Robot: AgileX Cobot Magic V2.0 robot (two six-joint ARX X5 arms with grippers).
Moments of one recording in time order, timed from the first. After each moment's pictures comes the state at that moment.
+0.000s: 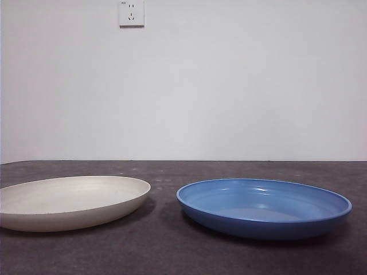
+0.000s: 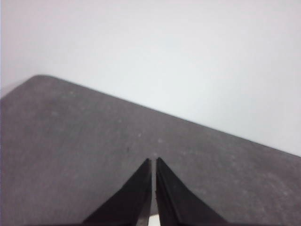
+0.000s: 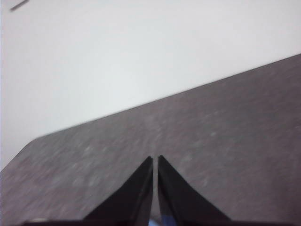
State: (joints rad) left arm -0.05 0.27 0.55 -0.34 0.03 -0.35; right arm 0.02 0.34 0.45 -0.18 -0.21 0.45
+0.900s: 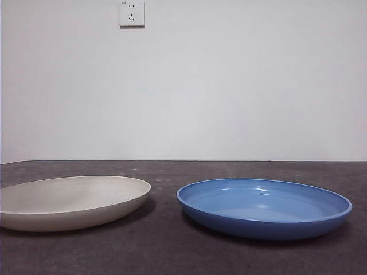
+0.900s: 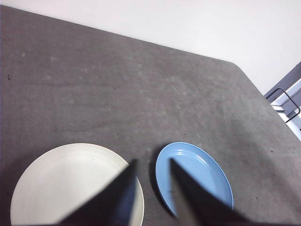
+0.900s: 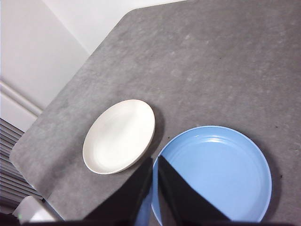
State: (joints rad) left arm -0.15 0.62 0.86 -0.60 0.45 -0.31; right arm 0.15 0.69 0.89 -0.67 -0.61 0.25
